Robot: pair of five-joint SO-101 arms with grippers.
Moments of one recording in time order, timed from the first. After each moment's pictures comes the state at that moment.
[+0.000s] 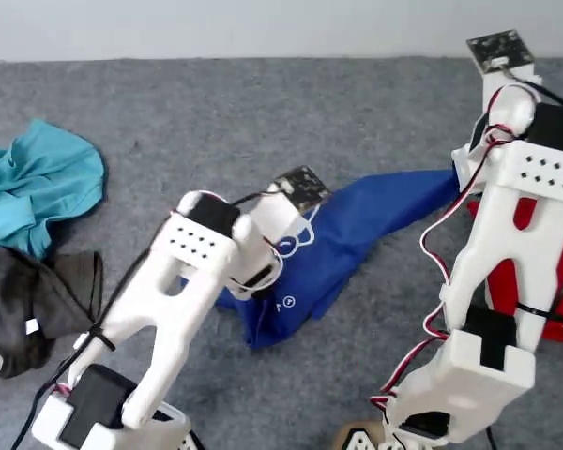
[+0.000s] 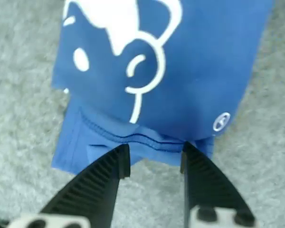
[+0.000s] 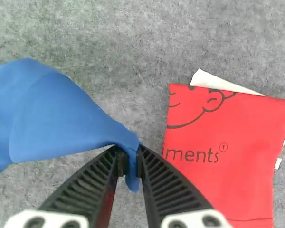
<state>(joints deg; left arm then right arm) 24.1 -7.7 21.2 82.8 -19.4 14.4 11.5 -36.1 100.6 26.3</state>
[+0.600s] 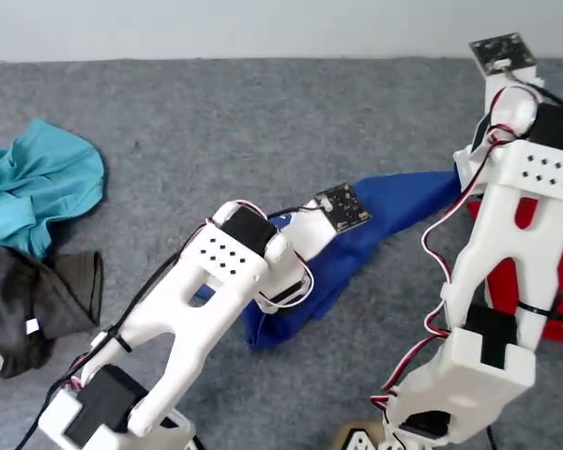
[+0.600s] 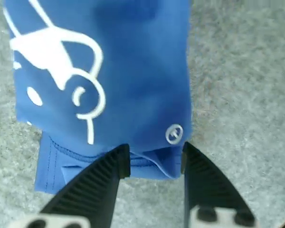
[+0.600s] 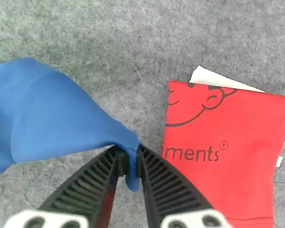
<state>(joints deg) 32.5 -5.9 18.9 82.9 -16.7 14.8 12.0 -36.1 100.6 26.3</state>
